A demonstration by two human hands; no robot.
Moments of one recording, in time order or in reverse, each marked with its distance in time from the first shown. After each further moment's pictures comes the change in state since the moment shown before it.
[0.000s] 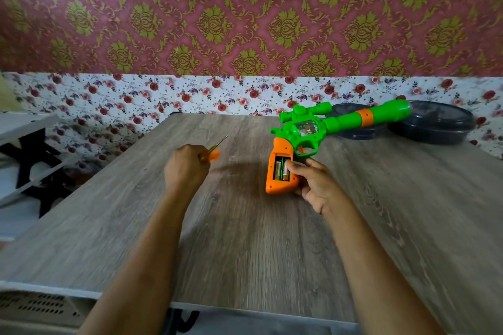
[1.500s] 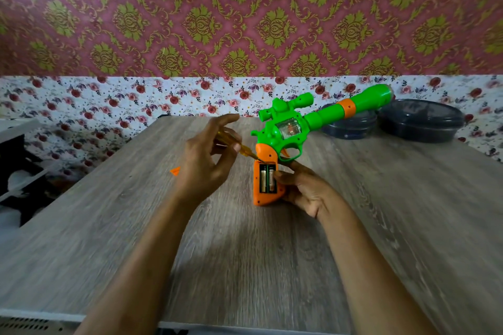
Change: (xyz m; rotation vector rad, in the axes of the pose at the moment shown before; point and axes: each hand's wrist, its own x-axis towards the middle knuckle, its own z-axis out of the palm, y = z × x) left_hand -0.024 0.048 -0.014 -0.717 0.132 0.670; right_hand 0.011 0.006 -0.009 0.040 -0.238 0.077
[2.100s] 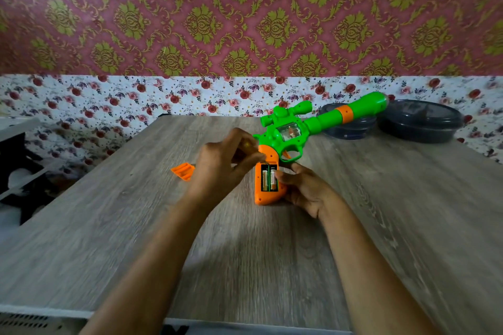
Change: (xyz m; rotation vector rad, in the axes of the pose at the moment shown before) left_hand -0.004 0.005 0.014 0.091 -0.093 0.025; right_hand 0.000 0.003 -0.006 -0.083 -0.015 0.021
